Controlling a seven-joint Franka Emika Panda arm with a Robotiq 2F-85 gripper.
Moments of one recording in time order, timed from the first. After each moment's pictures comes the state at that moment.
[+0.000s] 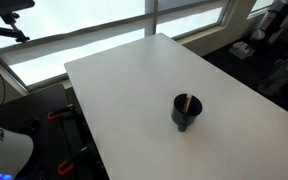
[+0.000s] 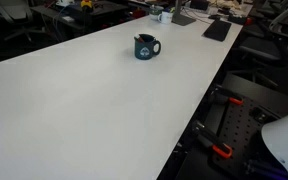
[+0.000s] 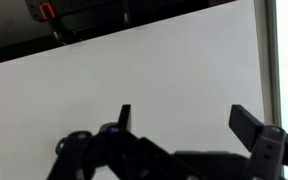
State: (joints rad) arm 0.04 -0.63 0.15 -2.34 0.18 1.70 0.38
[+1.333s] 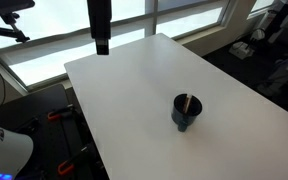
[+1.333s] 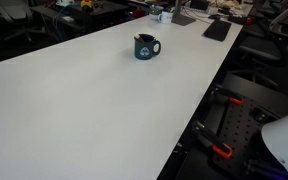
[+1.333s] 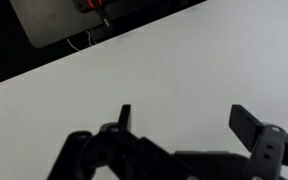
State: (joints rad) arm -0.12 -0.49 -0.09 -2.45 0.04 1.84 0.16
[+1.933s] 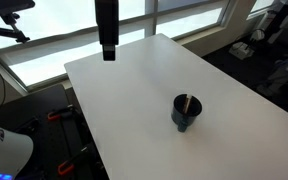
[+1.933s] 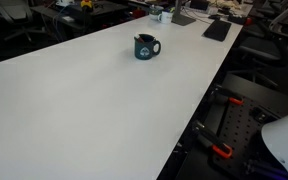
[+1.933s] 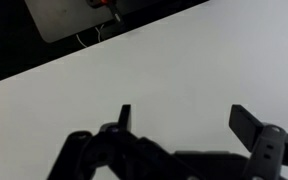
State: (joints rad) arm -0.12 -0.46 -0.09 -2.45 -0.01 1.86 0.16
